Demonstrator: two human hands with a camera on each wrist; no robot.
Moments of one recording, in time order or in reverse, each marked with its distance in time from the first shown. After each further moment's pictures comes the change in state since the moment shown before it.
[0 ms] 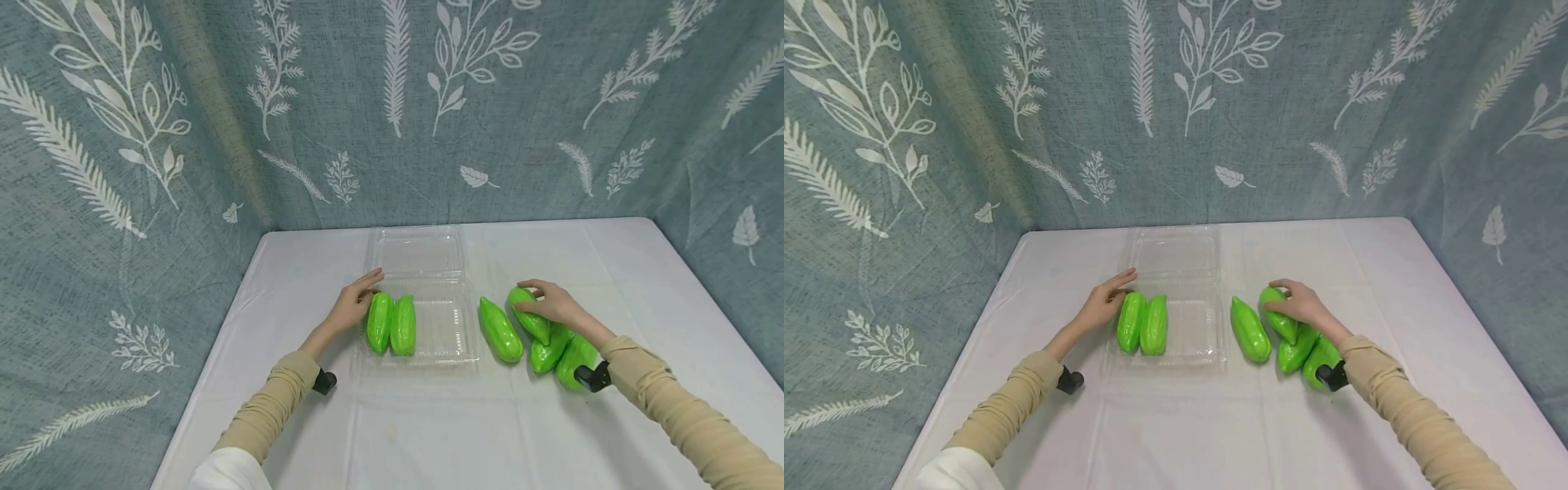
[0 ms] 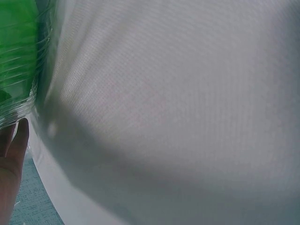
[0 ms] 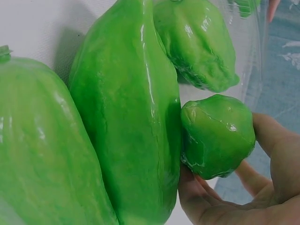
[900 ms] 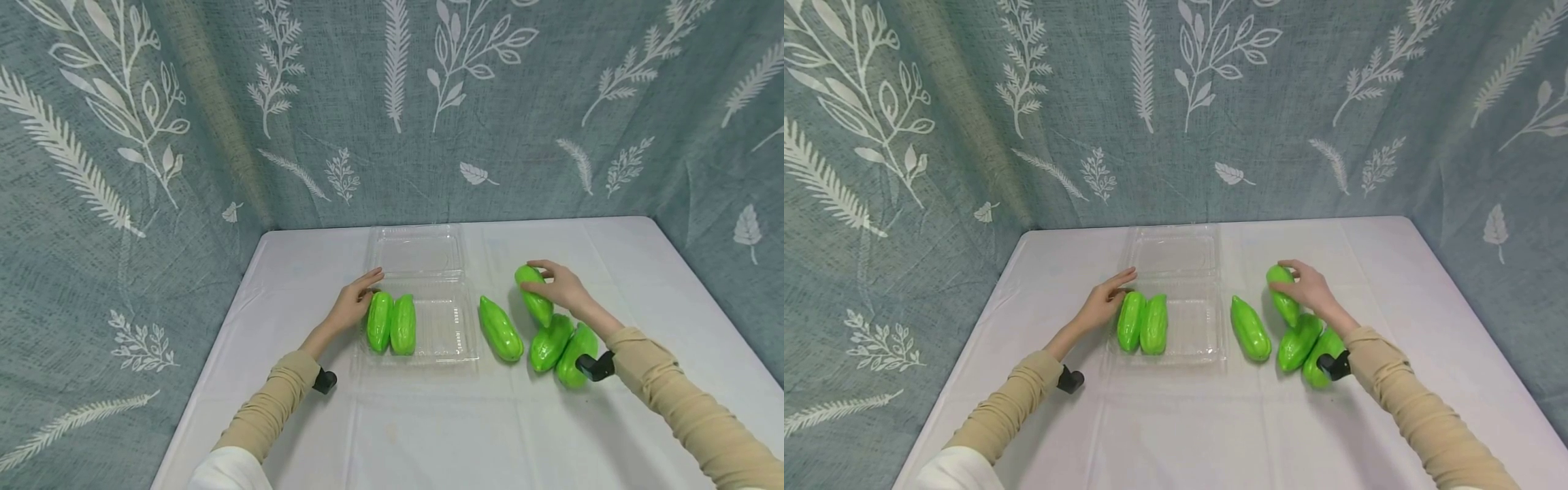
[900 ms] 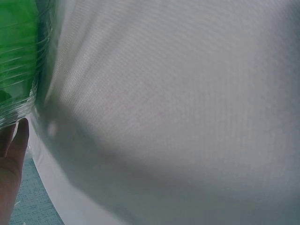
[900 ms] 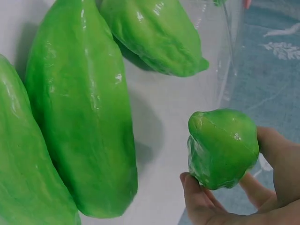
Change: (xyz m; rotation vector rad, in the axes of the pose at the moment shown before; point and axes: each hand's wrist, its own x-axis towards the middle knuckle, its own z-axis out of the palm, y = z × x) left_hand -0.002 -0.003 0.001 0.012 0.006 0.016; right_hand -0.003 -0.009 -0.018 0.090 0.113 -0.004
